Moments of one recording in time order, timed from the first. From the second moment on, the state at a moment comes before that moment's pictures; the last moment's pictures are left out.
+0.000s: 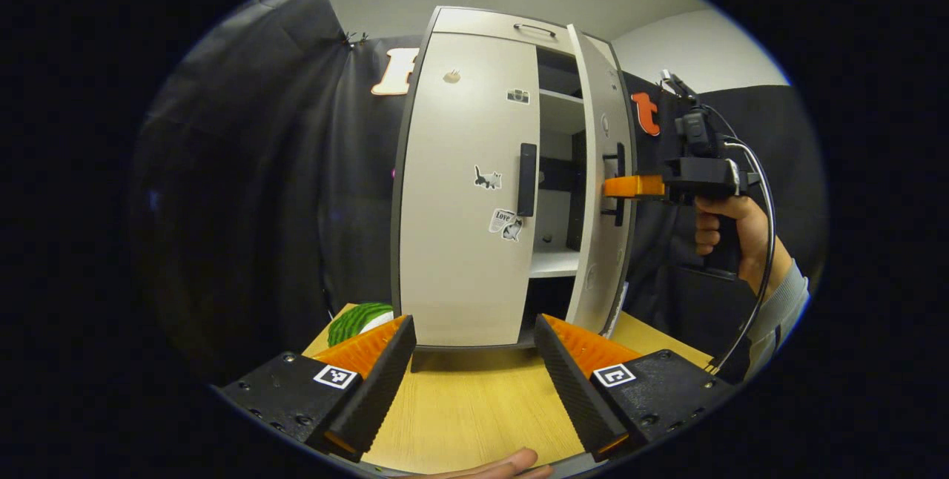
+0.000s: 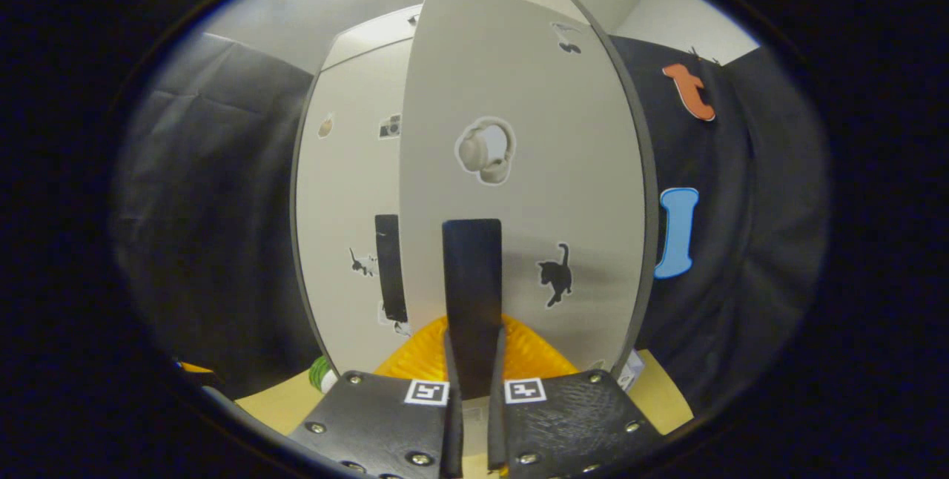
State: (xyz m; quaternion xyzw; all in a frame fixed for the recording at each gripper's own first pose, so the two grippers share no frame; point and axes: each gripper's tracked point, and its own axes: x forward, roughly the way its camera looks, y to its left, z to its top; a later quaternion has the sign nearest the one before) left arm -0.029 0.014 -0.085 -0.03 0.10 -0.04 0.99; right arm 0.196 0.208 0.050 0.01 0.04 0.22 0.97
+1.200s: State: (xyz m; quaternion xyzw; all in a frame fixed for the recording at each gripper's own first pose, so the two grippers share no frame) left arm -0.030 0.012 -0.102 0.00 0.09 -0.06 0.99; right arm 0.168 0.094 0.061 -0.02 0.04 0.20 0.98
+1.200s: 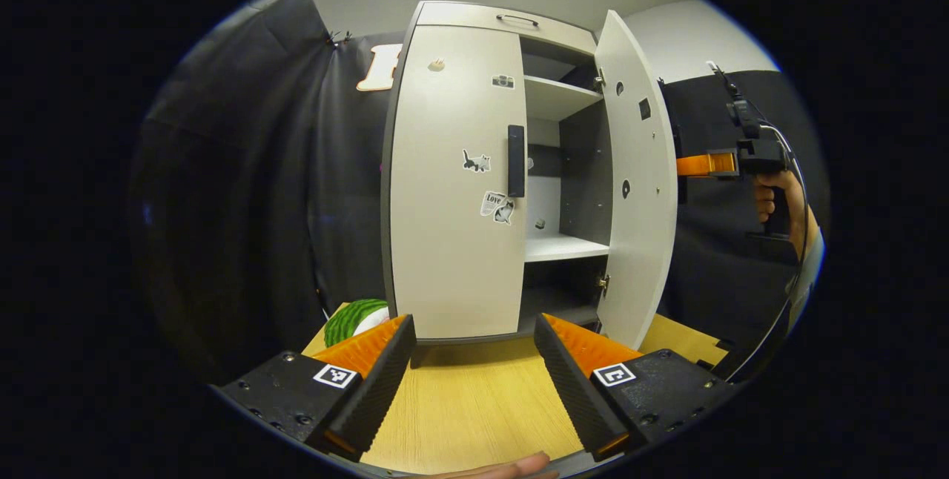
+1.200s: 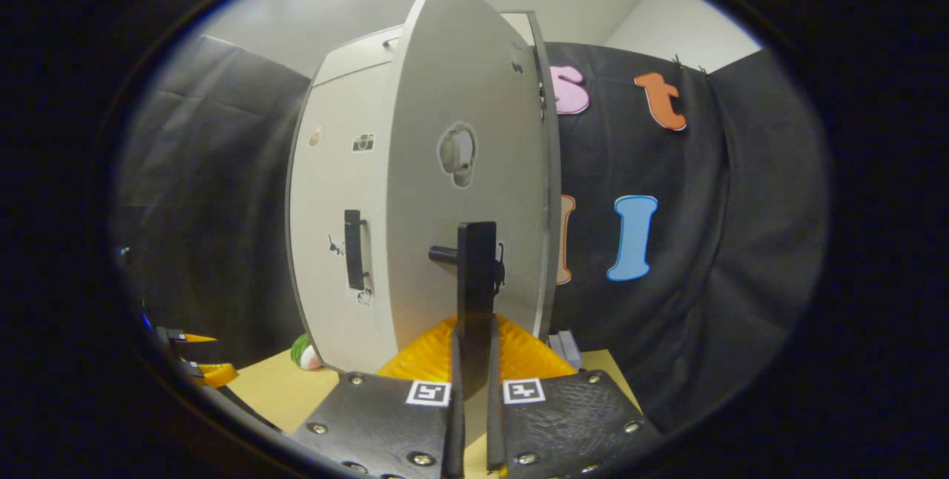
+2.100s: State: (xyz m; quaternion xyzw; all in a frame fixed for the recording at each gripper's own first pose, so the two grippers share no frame) left arm -0.021 -0.003 -0.077 0.01 0.05 -0.05 1.00; right arm 0.187 0.004 0.055 0.01 0.04 0.13 0.99
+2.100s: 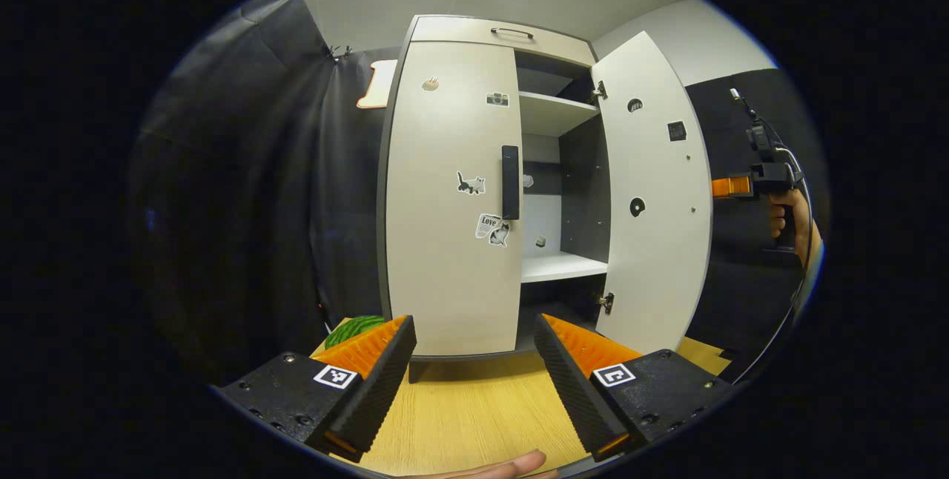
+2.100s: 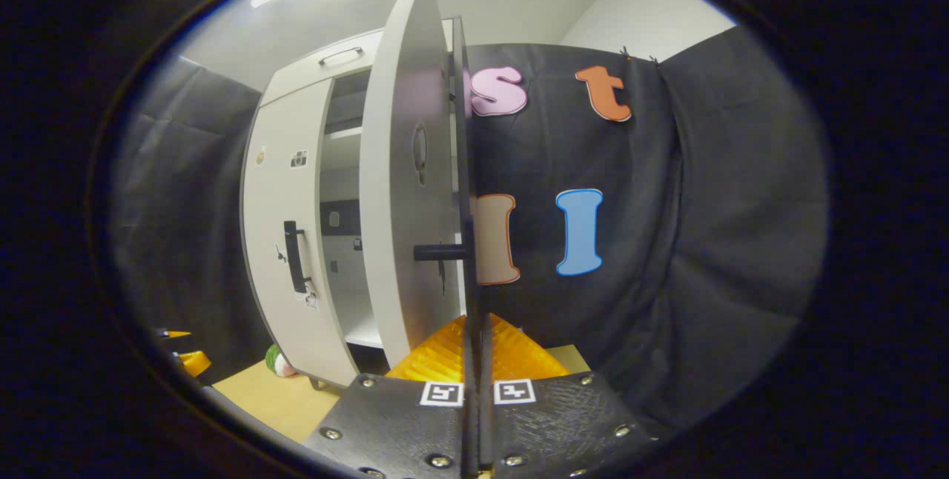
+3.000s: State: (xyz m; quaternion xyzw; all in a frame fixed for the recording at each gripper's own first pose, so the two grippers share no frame) left arm 0.102 -0.047 0.014 0.02 0.00 -0.02 1.00; right arm 0.025 0.017 -0.009 0.03 -0.03 0.08 1.00
